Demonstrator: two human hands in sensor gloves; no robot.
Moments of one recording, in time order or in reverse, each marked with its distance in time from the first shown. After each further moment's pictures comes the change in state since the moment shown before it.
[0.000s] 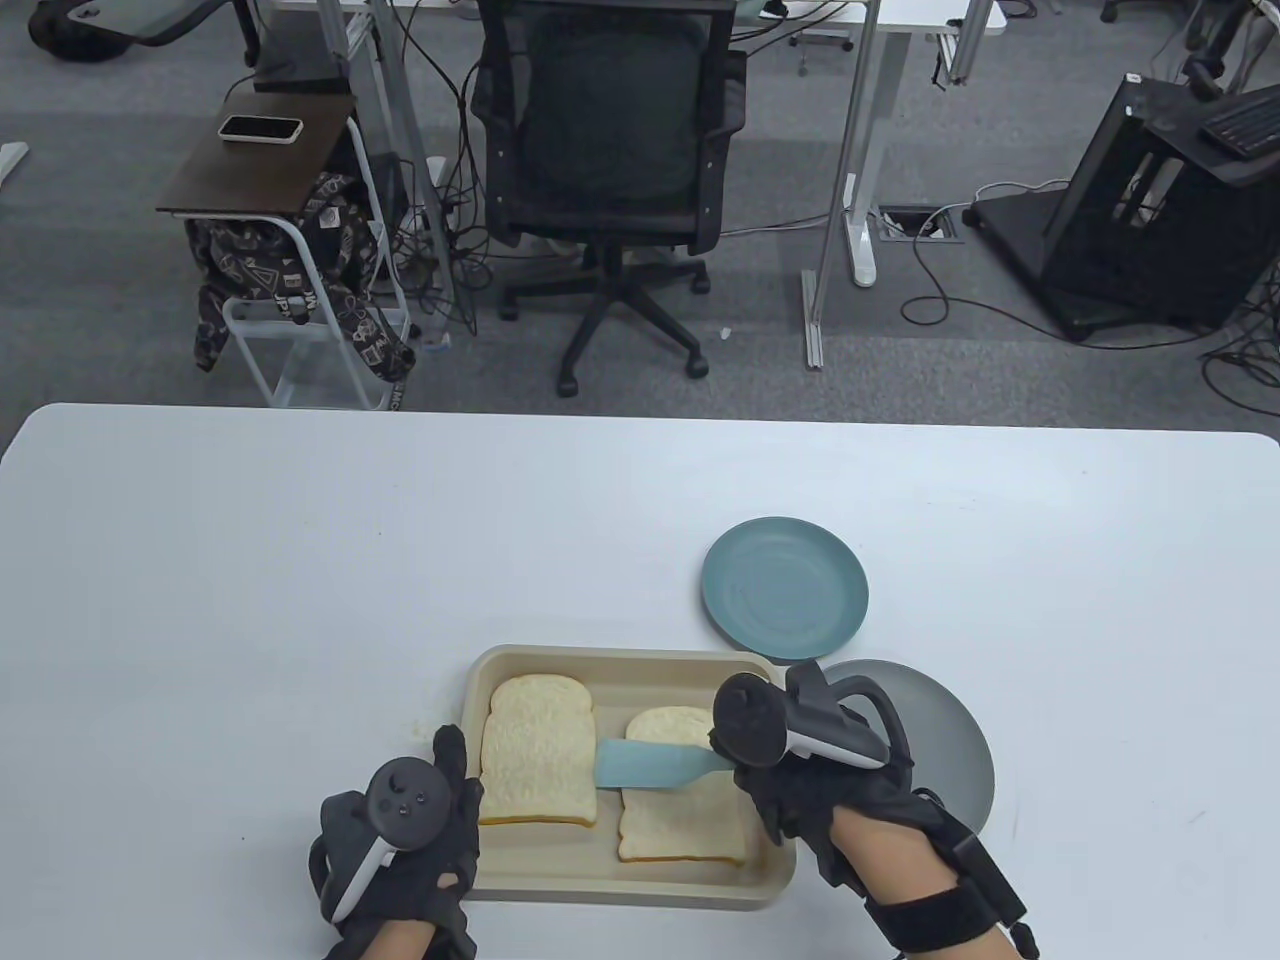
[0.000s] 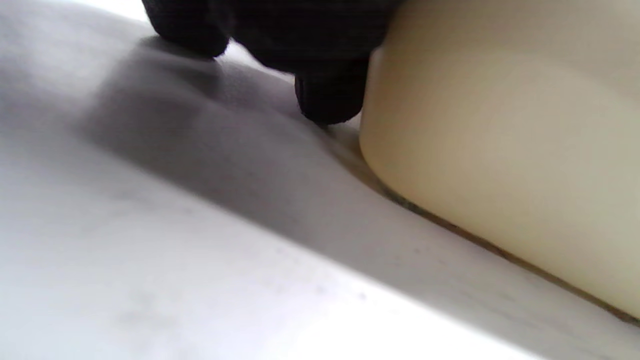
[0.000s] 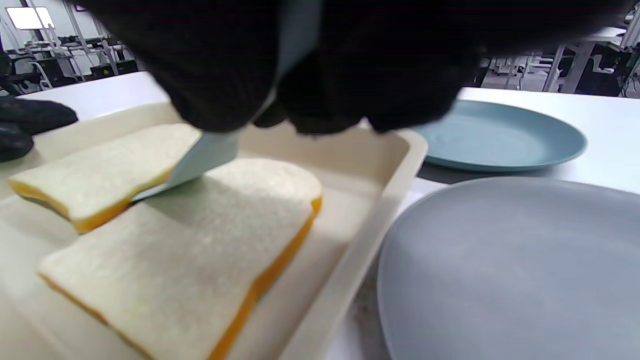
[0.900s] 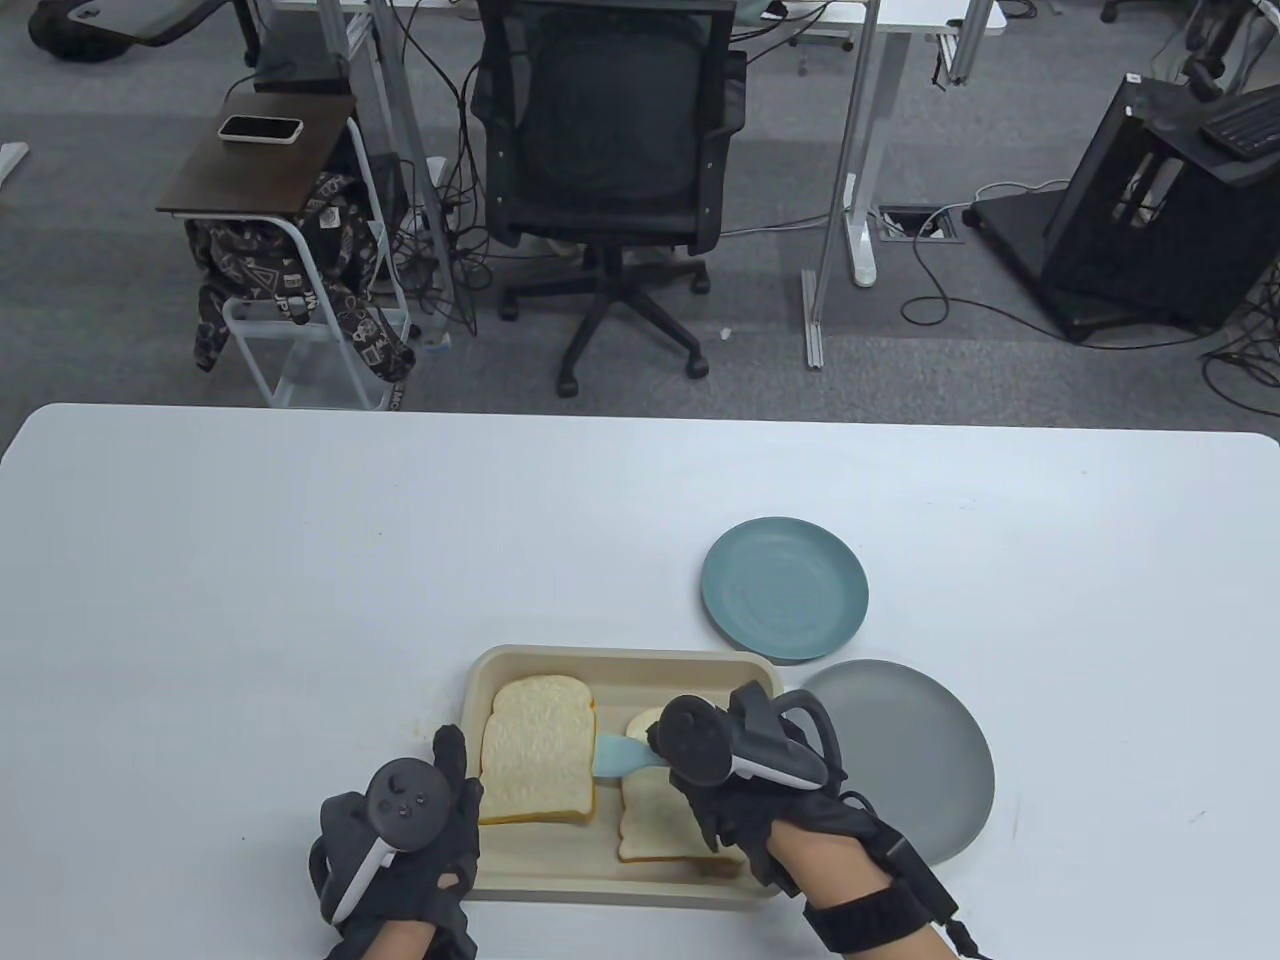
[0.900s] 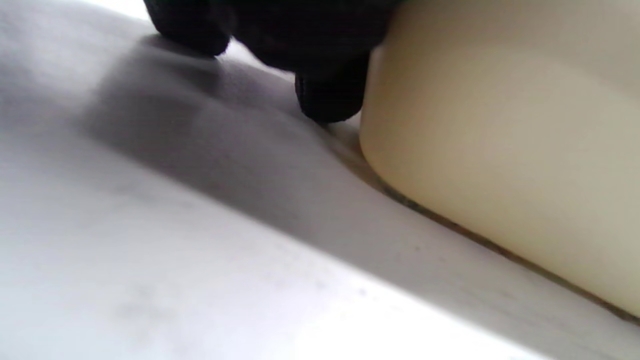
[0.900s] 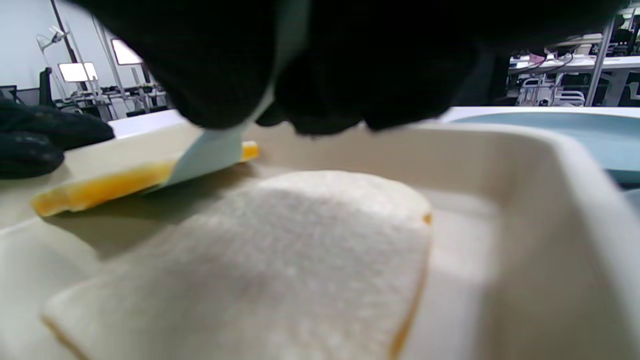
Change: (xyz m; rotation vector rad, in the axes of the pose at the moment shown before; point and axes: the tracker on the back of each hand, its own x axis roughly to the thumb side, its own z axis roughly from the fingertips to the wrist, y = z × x) left_hand 0.000 0.000 0.000 0.002 0.001 0.002; right_hand 0.045 0.021 -0.024 -0.129 -0.058 -0.037
